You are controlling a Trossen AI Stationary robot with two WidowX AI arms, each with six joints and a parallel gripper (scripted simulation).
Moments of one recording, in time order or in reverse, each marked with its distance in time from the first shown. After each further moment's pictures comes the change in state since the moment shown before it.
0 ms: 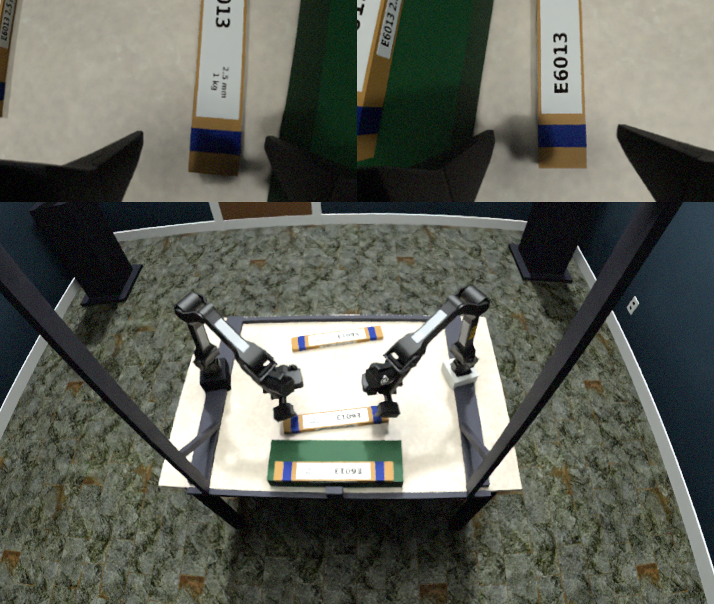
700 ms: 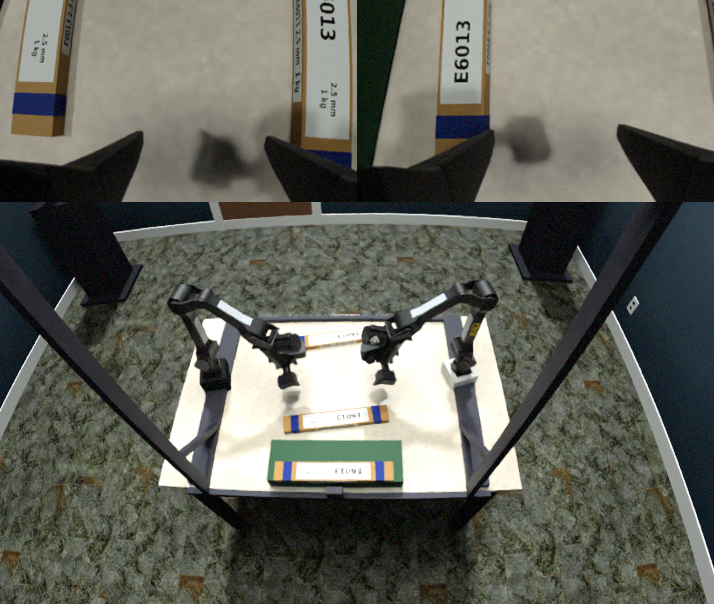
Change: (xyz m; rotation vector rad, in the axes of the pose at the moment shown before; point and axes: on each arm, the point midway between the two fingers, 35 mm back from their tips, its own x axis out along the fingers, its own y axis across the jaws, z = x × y) left arm 0.022 0.123 0.011 -0.002 0.000 -0.004; right arm 0.007 -0.125 -0.022 0.001 -0.002 -0.002
